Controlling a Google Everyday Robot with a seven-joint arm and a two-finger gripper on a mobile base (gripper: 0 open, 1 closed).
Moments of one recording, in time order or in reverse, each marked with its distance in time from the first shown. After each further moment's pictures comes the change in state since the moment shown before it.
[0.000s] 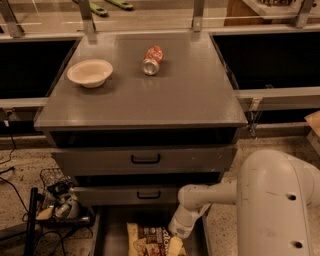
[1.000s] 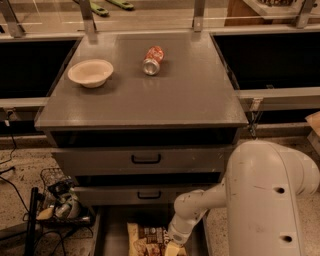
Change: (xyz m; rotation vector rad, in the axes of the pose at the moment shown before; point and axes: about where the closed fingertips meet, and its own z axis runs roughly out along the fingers) arm 0.001 0.004 0.011 0.125 0.034 0.079
